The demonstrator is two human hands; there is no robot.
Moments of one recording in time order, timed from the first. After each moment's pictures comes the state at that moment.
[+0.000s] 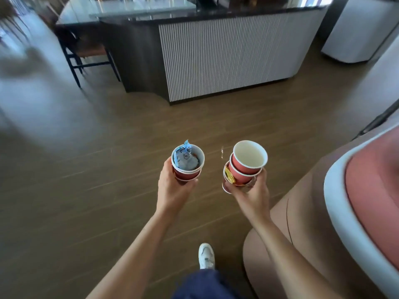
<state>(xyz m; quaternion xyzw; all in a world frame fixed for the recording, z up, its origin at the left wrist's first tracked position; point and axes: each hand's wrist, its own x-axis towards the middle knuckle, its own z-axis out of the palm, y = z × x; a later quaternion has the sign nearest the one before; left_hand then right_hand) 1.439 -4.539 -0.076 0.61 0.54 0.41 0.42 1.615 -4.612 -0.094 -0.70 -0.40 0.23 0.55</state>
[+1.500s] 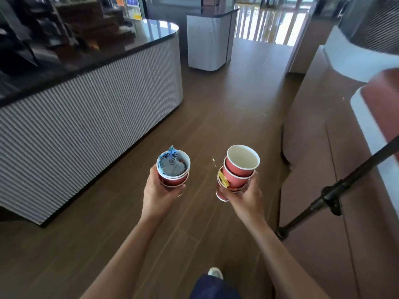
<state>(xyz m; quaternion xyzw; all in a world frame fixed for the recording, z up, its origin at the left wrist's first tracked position) 1.970 -3.962 -0.058 0.75 0.30 0.25 0.53 2.078 -4.149 -0.081 -0.78 -0.13 0.03 0.61</state>
